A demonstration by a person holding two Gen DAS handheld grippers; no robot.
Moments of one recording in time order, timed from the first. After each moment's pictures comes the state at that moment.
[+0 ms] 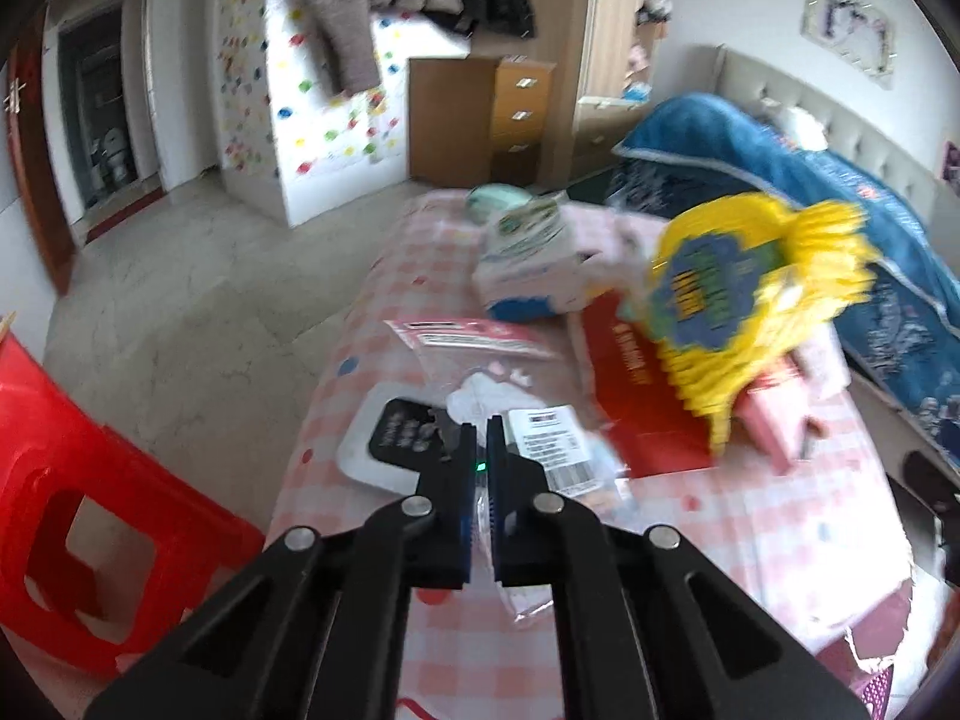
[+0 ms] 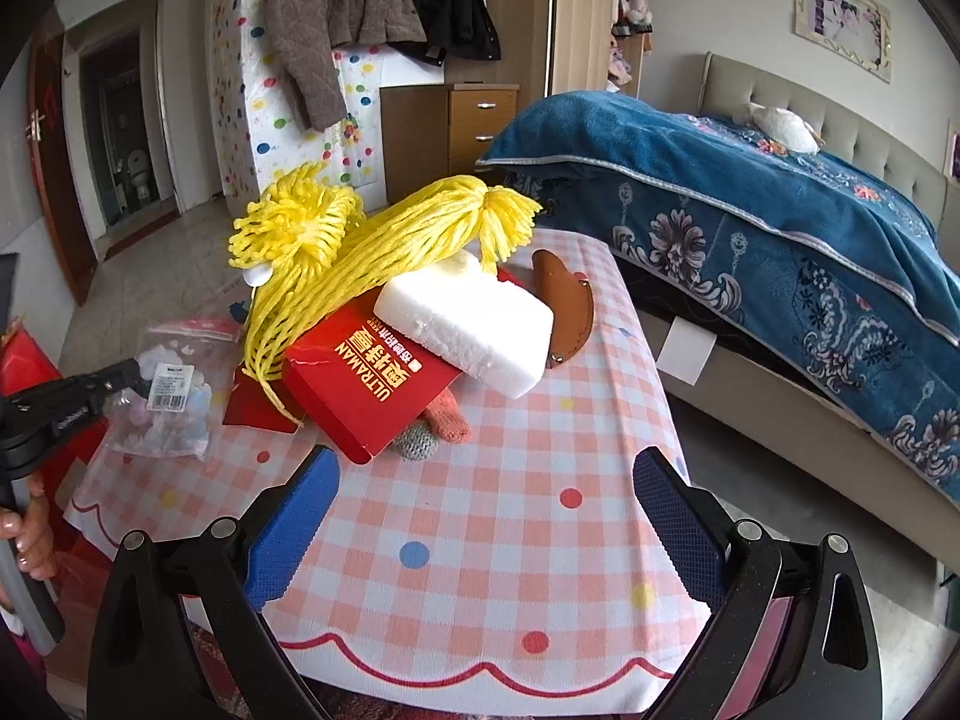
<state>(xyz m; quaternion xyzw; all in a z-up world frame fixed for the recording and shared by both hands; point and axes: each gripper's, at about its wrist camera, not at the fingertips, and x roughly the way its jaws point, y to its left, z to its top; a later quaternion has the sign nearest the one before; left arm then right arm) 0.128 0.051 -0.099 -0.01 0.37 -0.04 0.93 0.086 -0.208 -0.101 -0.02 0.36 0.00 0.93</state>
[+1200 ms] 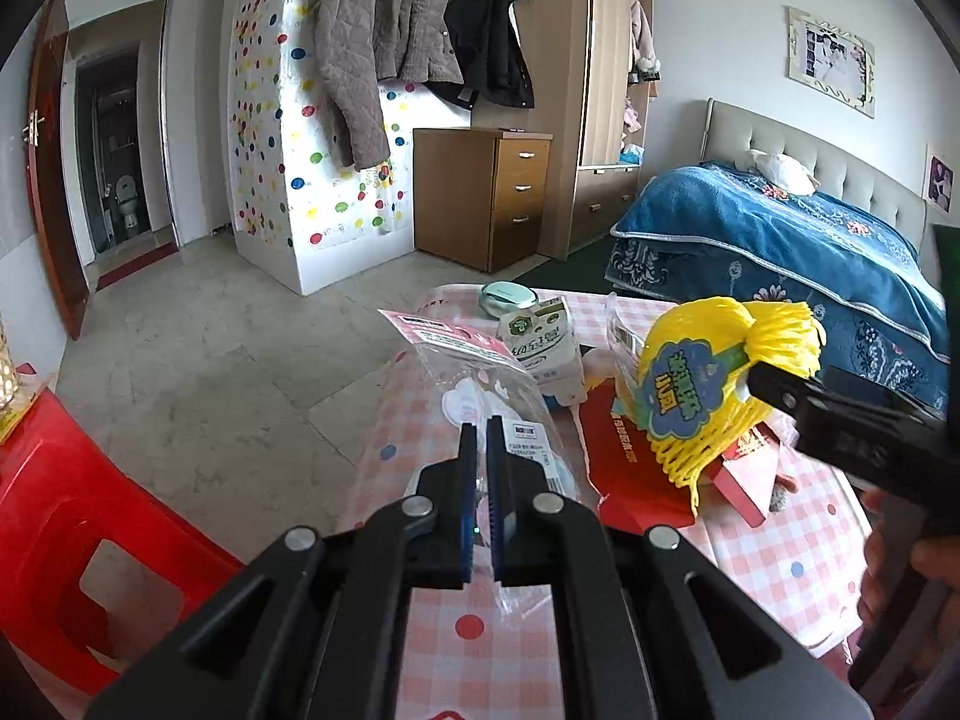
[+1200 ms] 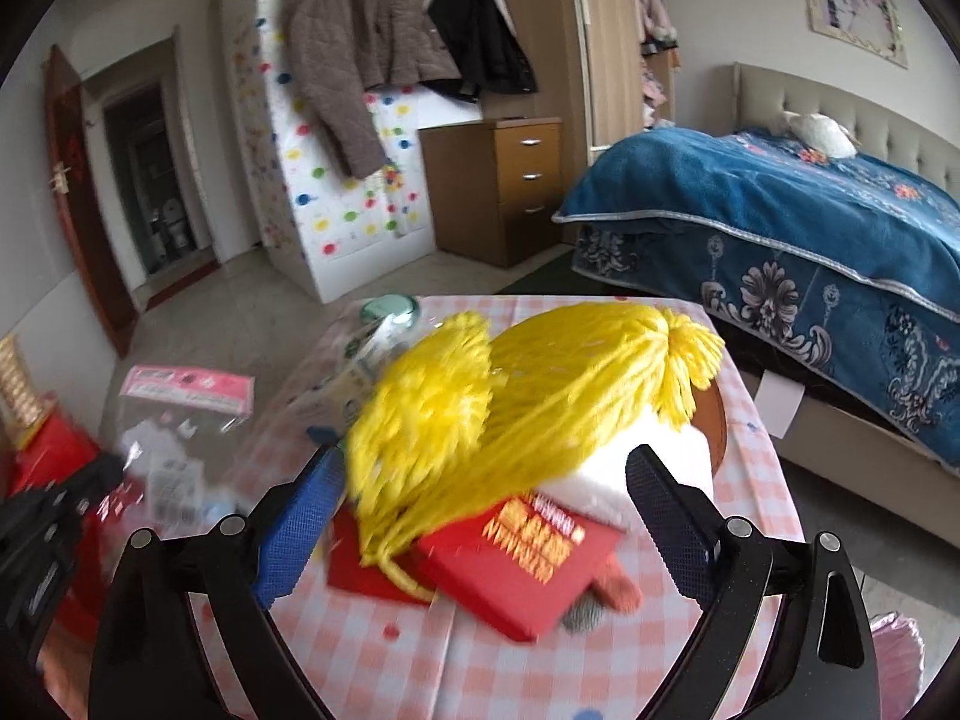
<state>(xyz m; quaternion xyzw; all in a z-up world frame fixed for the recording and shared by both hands) 0.119 0.065 -0.061 -0.01 0.30 -0.03 0.95 0.168 -0.141 -0.079 0.03 0.32 0.04 0.94</state>
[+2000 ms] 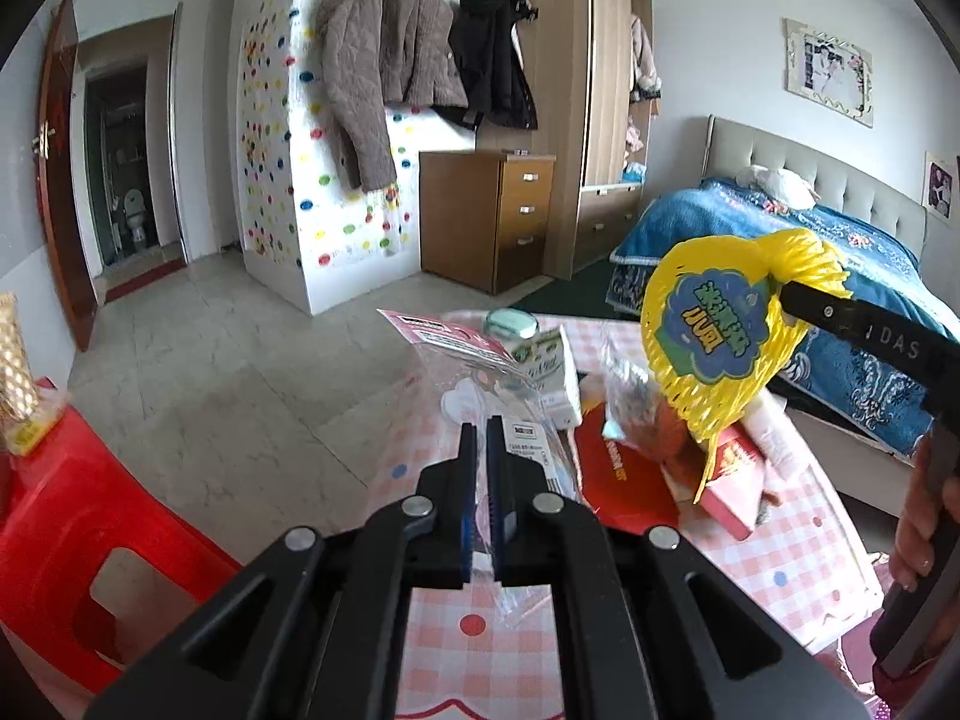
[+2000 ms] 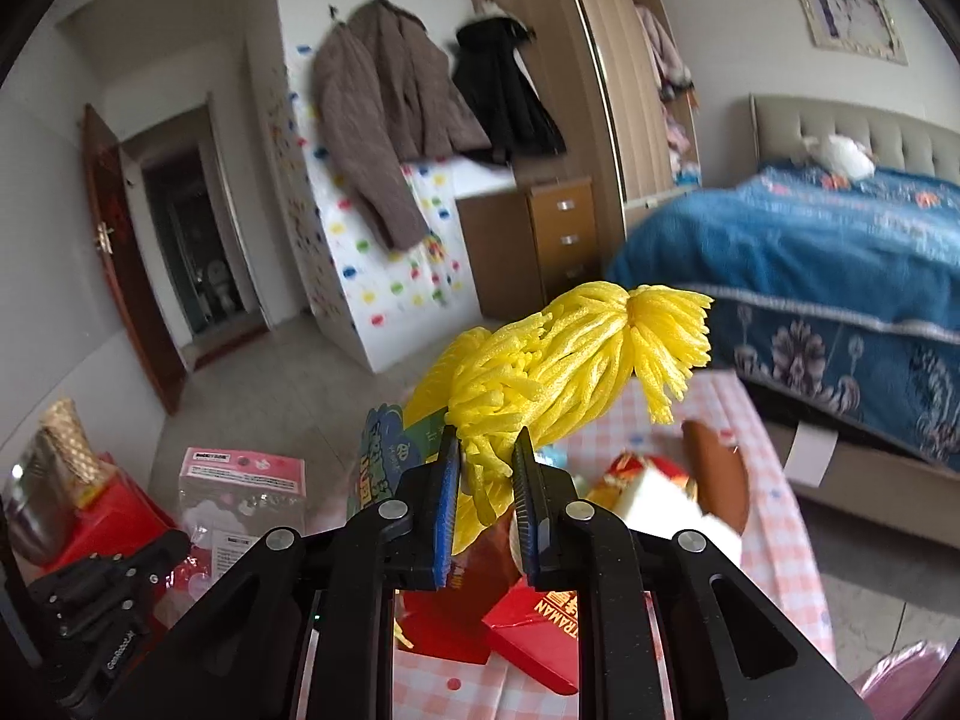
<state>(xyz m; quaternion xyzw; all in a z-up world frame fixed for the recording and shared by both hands) 0.093 0.064 -0.033 0.00 0.27 -0.02 0.96 0.142 -0.151 -0.022 0.07 0.24 0.10 0.96</state>
